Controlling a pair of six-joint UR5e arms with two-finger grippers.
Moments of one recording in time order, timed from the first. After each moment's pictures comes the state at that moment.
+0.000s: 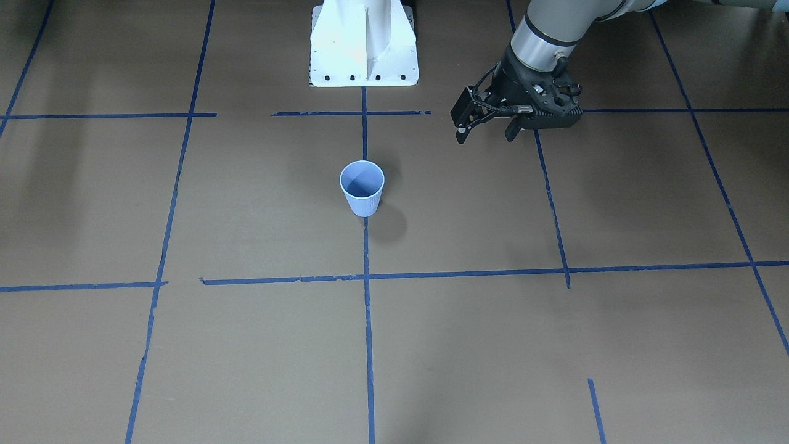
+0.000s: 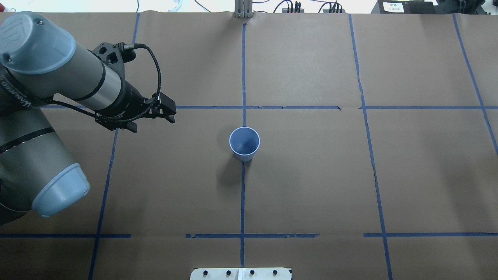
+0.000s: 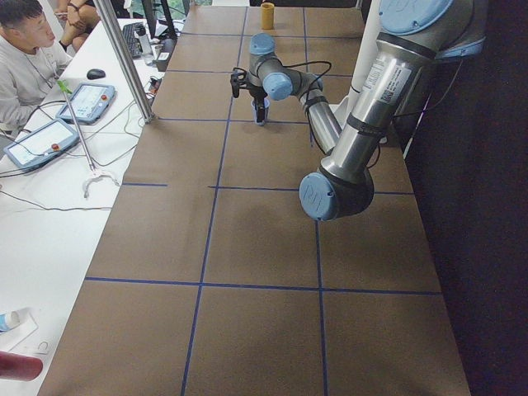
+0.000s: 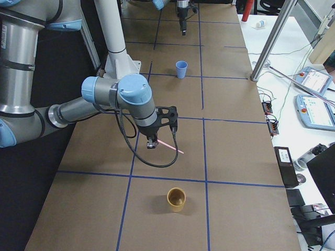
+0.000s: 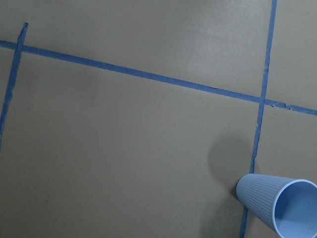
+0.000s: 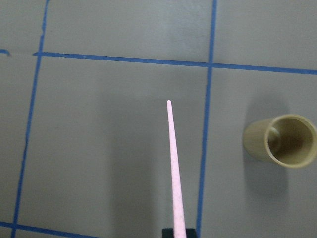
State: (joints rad) left arm -0.74 -2.03 -2.04 -1.53 -2.09 -1.30; right arm 1.75 -1.79 2.20 -2.03 2.46 -0.25
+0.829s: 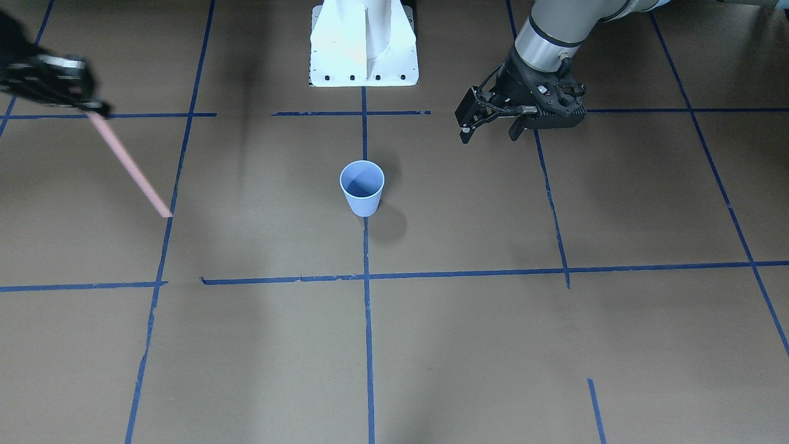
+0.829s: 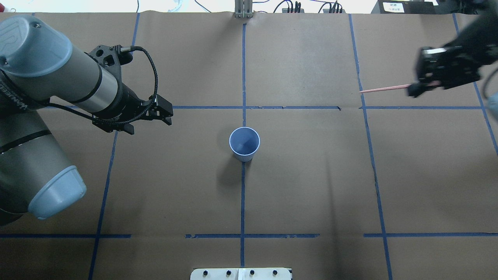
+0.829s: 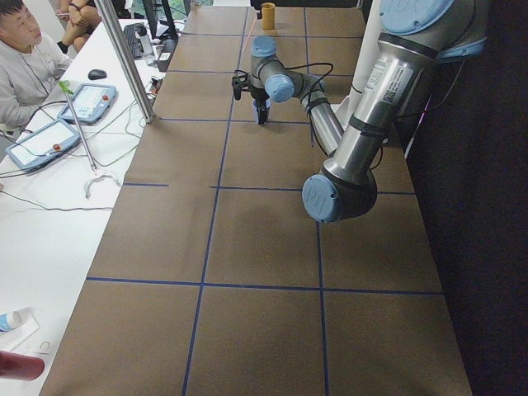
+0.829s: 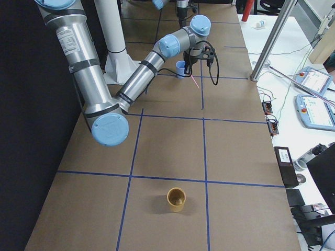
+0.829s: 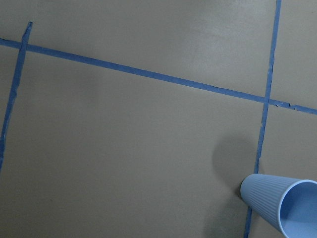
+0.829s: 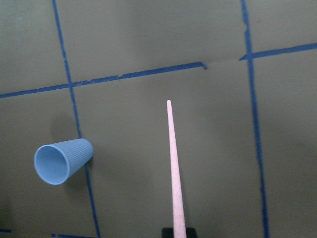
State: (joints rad) left arm -0.74 -2.02 -2.05 -1.53 -2.09 -1.30; right arm 1.10 -1.16 2.09 -1.91 2.57 0.90
